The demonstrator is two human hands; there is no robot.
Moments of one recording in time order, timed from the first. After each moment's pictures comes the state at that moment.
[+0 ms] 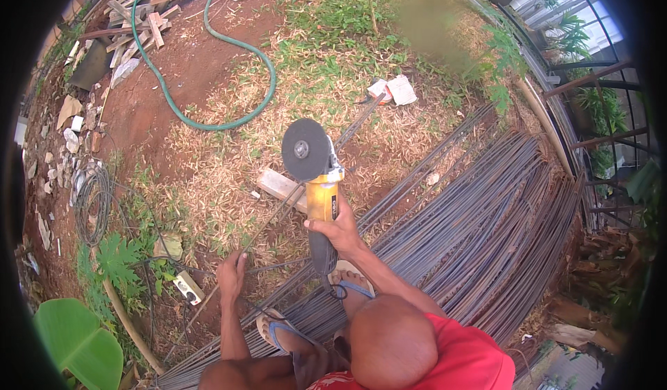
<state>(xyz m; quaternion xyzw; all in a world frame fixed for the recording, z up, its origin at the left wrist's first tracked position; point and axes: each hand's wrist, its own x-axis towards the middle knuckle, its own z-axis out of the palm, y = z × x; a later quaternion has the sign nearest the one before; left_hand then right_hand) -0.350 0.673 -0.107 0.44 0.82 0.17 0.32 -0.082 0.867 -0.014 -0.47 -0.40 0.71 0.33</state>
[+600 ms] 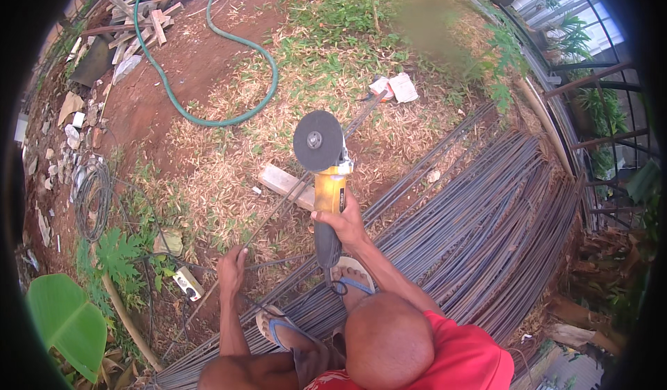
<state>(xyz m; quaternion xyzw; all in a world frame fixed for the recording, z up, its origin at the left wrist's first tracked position) -0.353 0.674 -0.099 0.44 0.81 0.21 0.32 -0.082 0.866 -0.015 -0.47 -0.37 0.72 0.36</state>
